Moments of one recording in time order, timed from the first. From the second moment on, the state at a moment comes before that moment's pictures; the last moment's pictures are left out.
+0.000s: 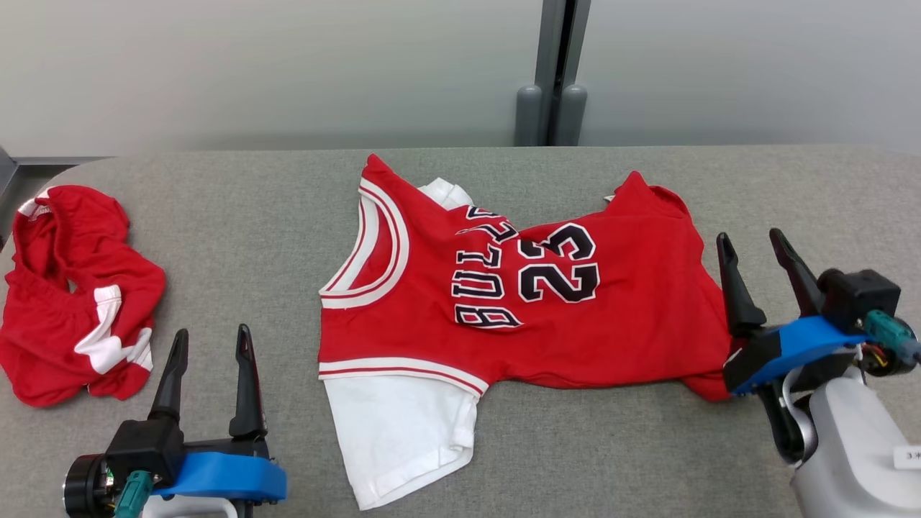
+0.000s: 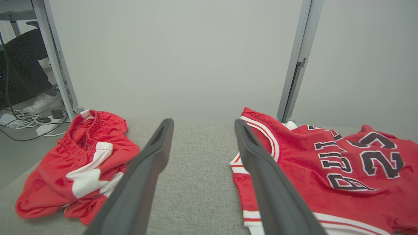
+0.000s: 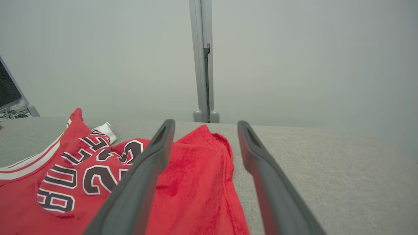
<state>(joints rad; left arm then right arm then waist) -0.04 0.06 0.02 0.20 -0.12 -0.06 -0.26 -0.46 -0.19 0.05 0.62 0.23 0.13 -0.26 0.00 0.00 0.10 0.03</state>
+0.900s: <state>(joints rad) 0.01 0.08 0.02 0.22 -0.11 -0.04 -0.26 -0.02 -0.05 -0.07 0.09 0.14 0.13 -0.13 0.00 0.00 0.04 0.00</state>
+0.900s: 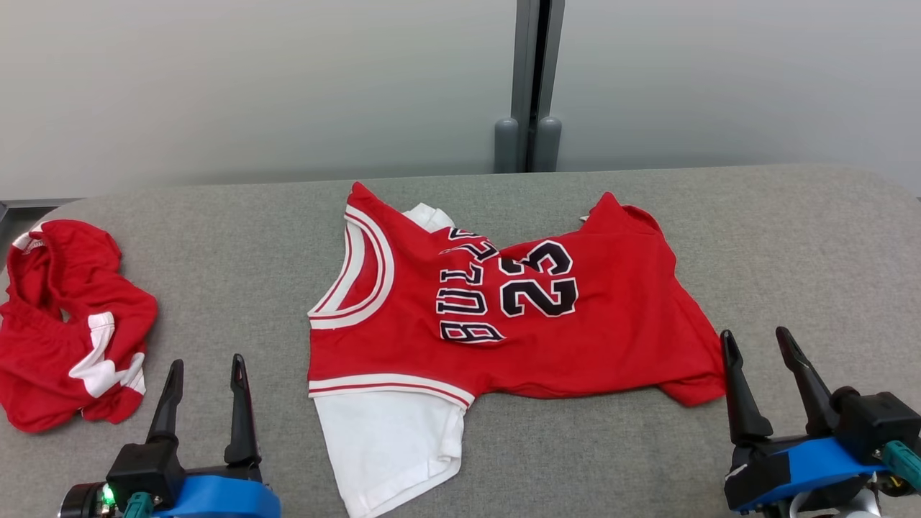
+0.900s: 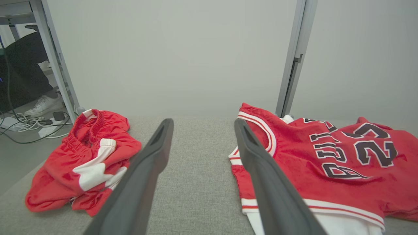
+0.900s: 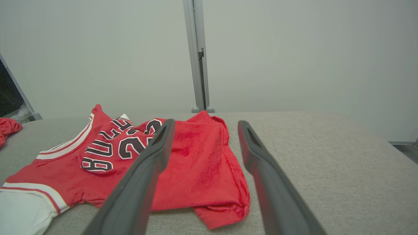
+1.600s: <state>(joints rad) 0.01 0.07 -0.14 0.37 -0.13 -0.10 -0.21 -0.08 -0.05 -0.17 0.33 0.09 0.13 -0.15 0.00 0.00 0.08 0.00</state>
